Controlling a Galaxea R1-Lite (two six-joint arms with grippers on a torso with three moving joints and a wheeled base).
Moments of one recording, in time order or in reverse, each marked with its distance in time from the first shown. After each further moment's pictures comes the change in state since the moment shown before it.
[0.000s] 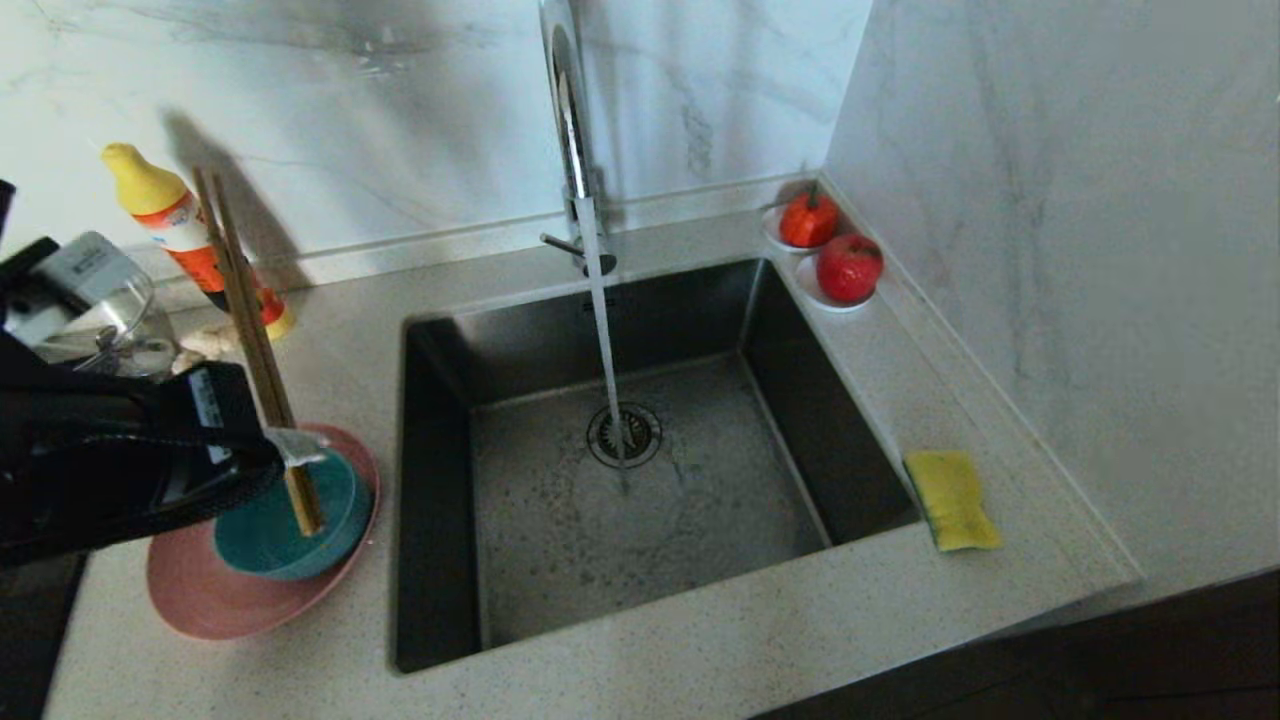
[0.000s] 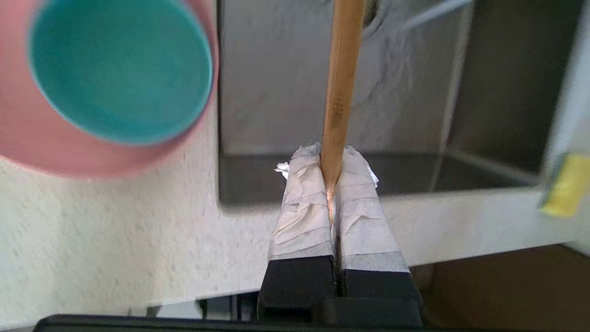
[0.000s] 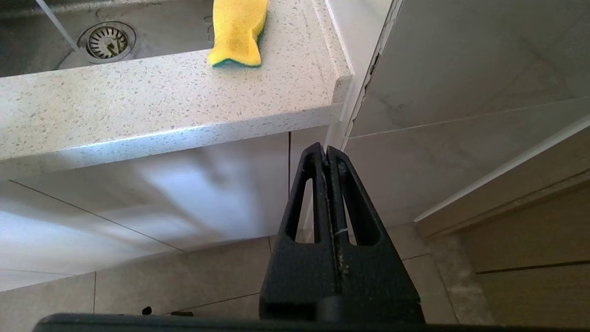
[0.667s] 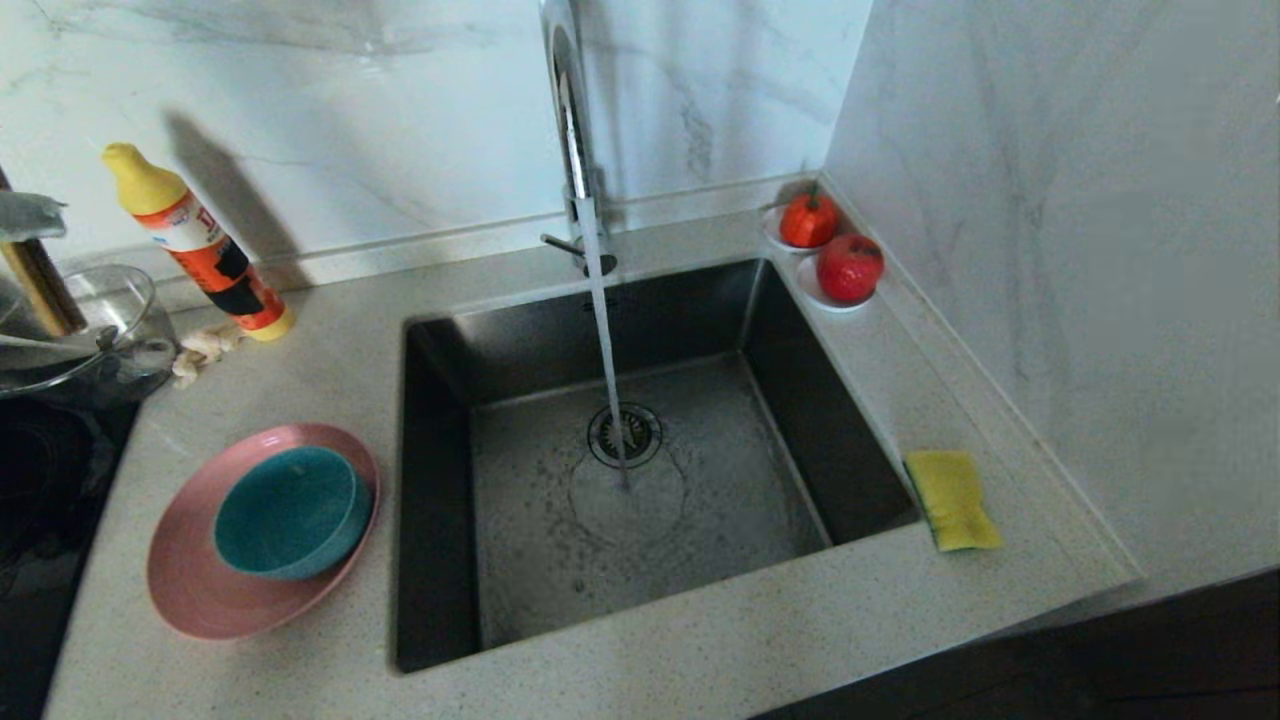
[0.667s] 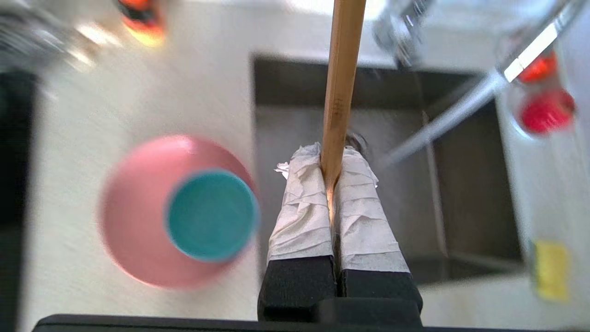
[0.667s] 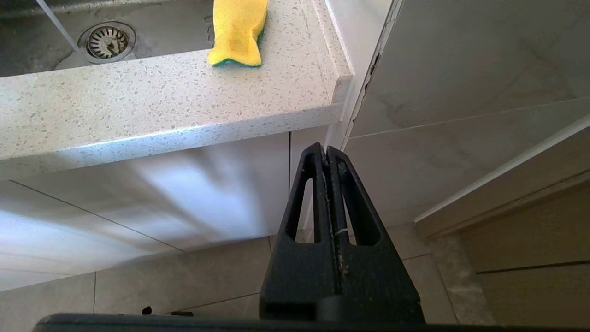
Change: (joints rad) left arm 0.021 -0.134 -0.280 0.025 0.194 0.277; right arm 0.000 0.000 0.000 0.000 0.000 0.000
